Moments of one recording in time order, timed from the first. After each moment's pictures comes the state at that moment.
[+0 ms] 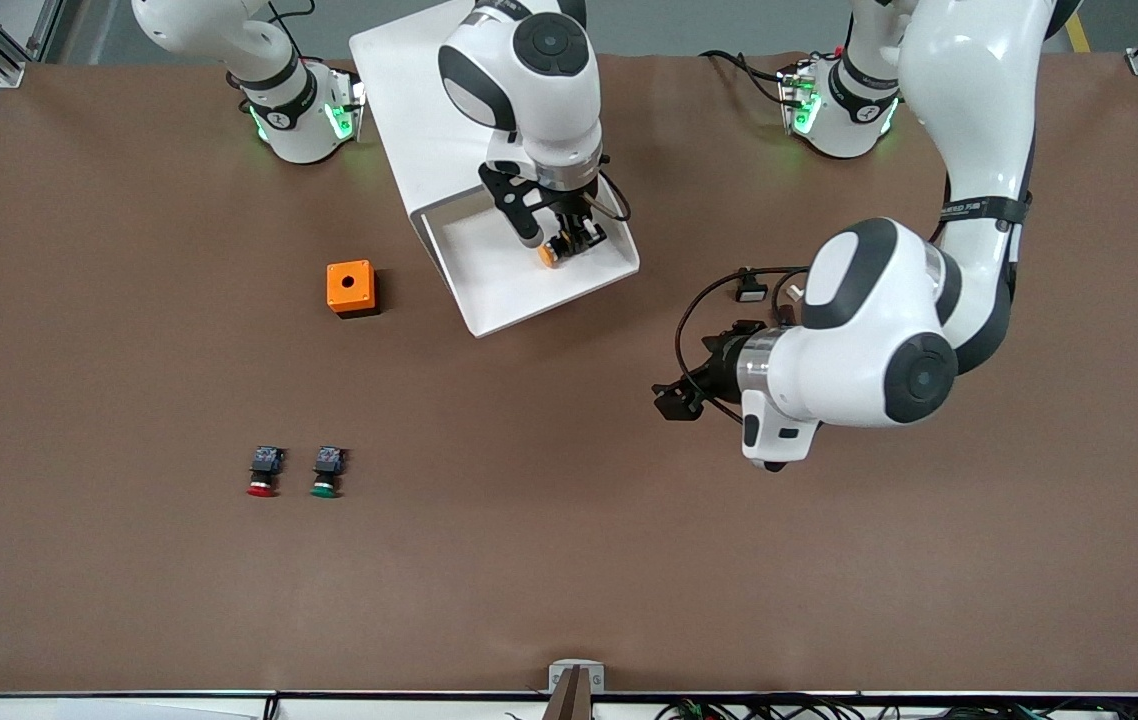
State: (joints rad) left arm -0.39 0.65 -0.07 -1.13 -0.38 1.64 -1.11; right arm 0.90 0.34 0.04 -1.68 0.03 2.06 1.96
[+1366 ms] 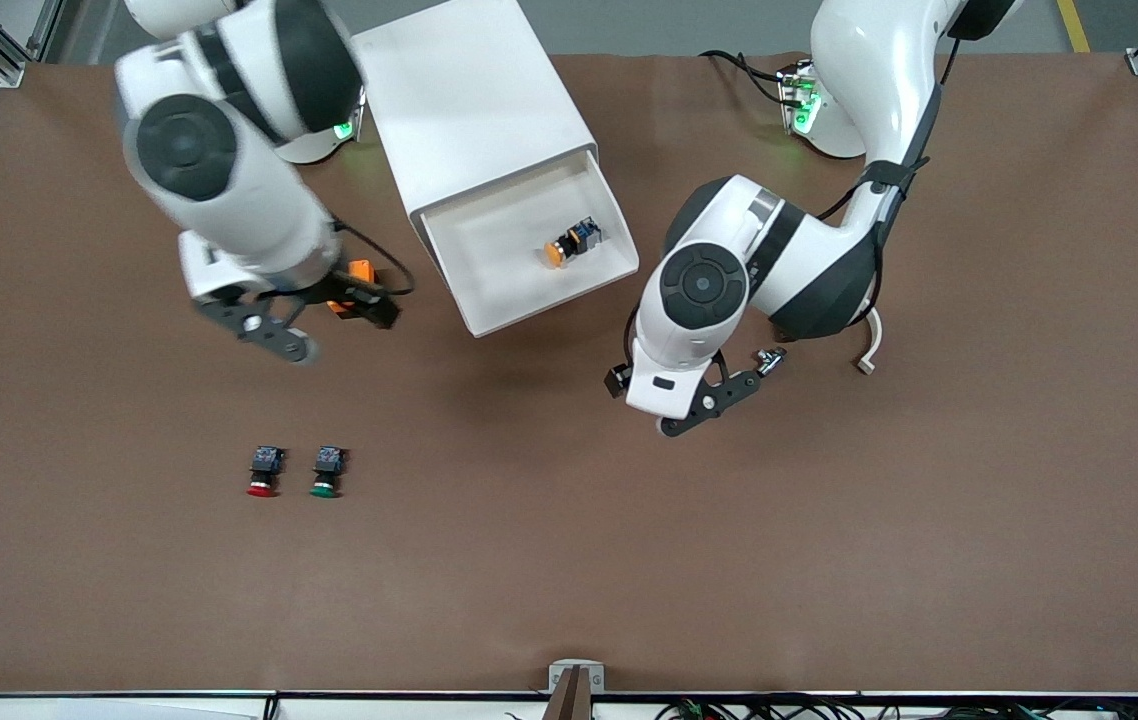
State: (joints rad) left arm -0.57 0.65 -0.08 -1.20 -0.03 1.74 -1.10; right arm 0.39 0.24 0.00 -1.48 0.02 1.58 0.80
